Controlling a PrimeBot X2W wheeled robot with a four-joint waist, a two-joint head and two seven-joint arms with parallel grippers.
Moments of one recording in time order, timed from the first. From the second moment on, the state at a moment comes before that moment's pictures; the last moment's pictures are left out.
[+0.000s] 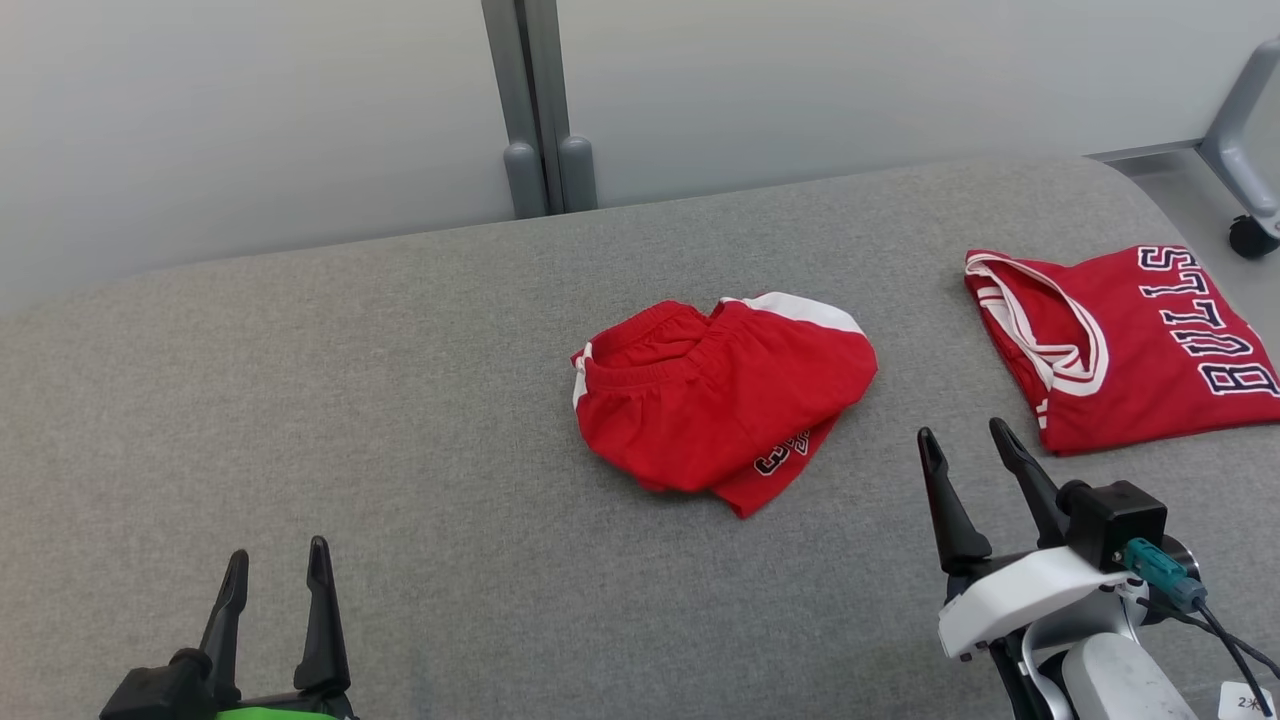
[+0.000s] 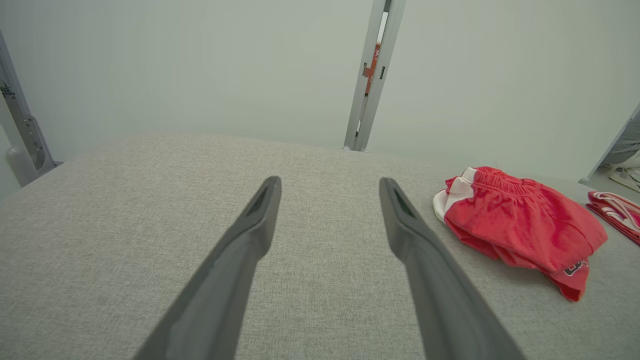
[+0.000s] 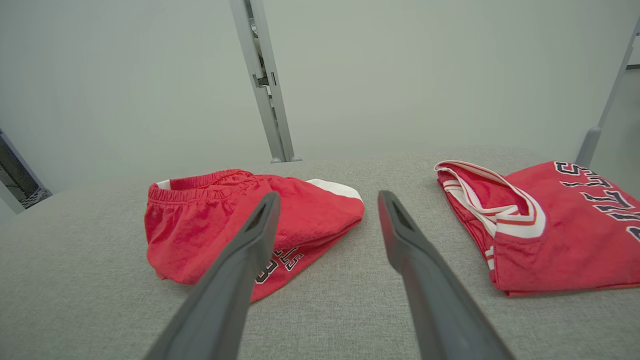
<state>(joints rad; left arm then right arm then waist) 0.11 0.05 0.05 0.13 -0.28 -0.12 -0.26 -0.10 -0.12 0.13 0.24 0.26 0.13 -0.21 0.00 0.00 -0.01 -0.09</state>
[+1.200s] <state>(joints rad) -0.66 0.07 -0.37 0.60 -0.53 -0.09 0.32 -0.17 -0.10 0.19 0.24 0.27 0.13 -0.24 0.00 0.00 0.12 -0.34</state>
